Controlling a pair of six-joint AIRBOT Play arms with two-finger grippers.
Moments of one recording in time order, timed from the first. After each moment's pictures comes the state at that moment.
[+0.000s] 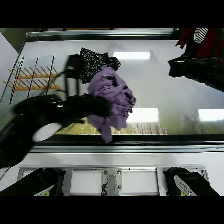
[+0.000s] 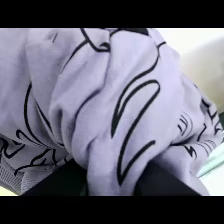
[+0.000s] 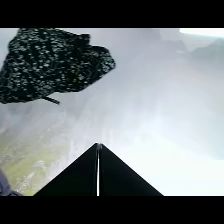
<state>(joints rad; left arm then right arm) -0.81 -0.97 1.18 1.63 -0.91 -2.08 0.04 -0.95 1.27 -1.14 0.84 1.33</state>
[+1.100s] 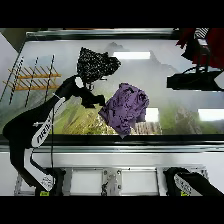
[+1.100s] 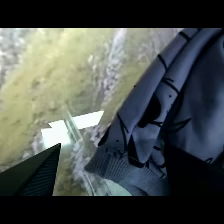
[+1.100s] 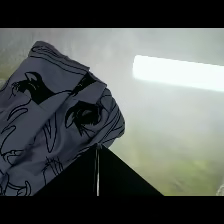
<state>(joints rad) -0.32 -1.82 1.44 1.11 -1.14 -1.64 0.01 -1.09 1.26 -1.23 1.07 1.39</state>
